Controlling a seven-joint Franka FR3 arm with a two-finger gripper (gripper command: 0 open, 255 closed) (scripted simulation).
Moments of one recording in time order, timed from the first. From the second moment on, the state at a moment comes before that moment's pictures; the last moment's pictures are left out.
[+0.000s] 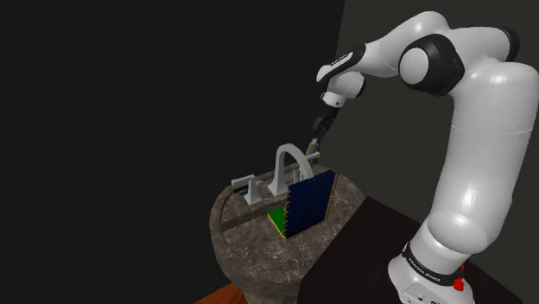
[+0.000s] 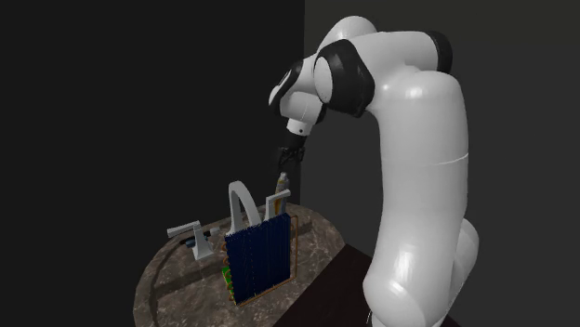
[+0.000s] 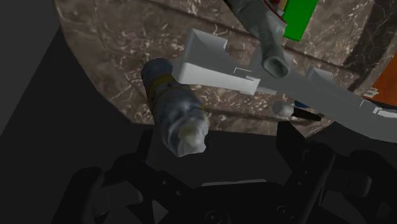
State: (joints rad) arm -0.13 0.28 -0.43 -1.95 0.53 2.07 -0.88
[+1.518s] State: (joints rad) arm -0.17 0.39 -0.41 -1.90 0.60 2.10 -0.94
